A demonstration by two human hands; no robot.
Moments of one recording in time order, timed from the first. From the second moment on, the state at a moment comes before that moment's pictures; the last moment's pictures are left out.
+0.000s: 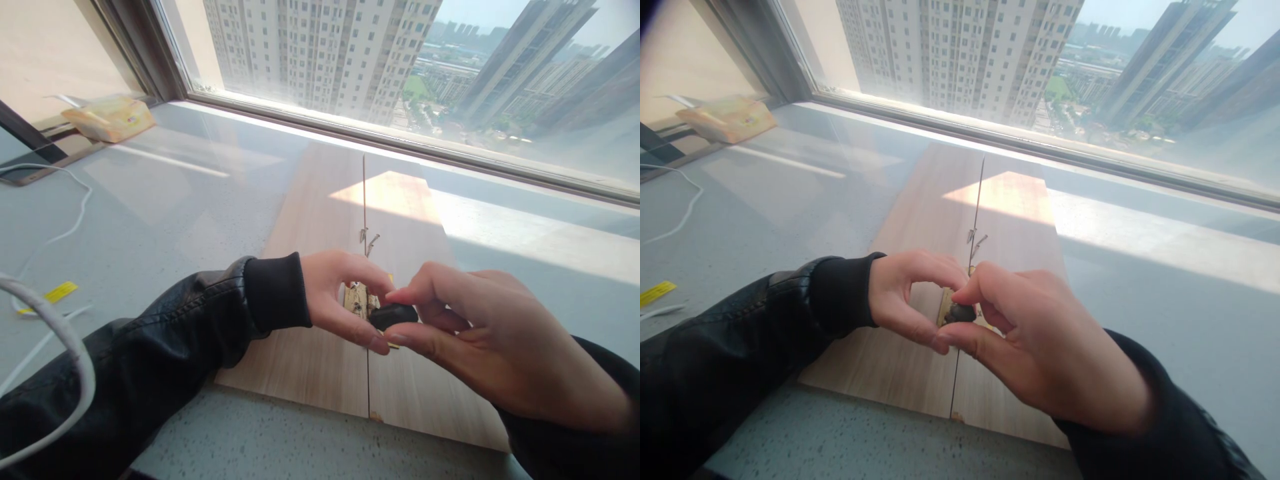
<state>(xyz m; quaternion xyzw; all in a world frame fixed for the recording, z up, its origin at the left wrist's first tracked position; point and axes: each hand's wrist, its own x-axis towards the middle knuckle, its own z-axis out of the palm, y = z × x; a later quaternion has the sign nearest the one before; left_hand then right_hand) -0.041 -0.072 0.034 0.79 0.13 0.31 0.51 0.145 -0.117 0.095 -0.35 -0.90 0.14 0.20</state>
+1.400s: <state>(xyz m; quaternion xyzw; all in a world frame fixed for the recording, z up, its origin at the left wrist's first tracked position) -0.044 -0.067 0.038 0.82 0.09 0.29 0.49 0.146 -0.116 0.098 -0.31 -0.91 0.21 0.16</state>
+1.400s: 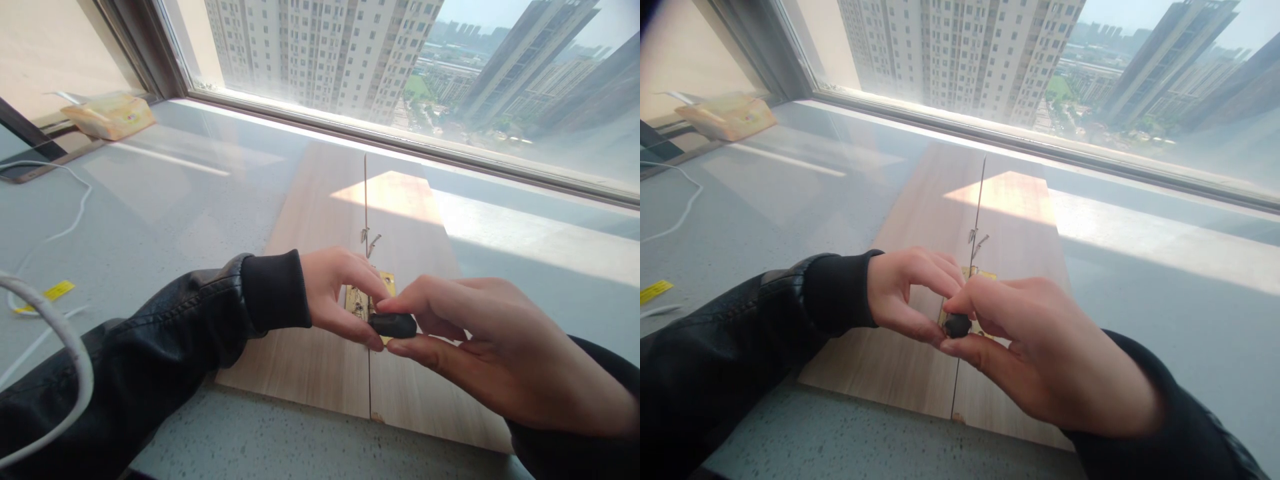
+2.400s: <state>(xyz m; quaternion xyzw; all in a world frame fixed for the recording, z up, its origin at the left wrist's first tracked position) -0.037 -0.068 0.032 0.85 0.10 0.28 0.43 0.149 -0.111 0.102 -0.31 -0.89 0.27 0.17</state>
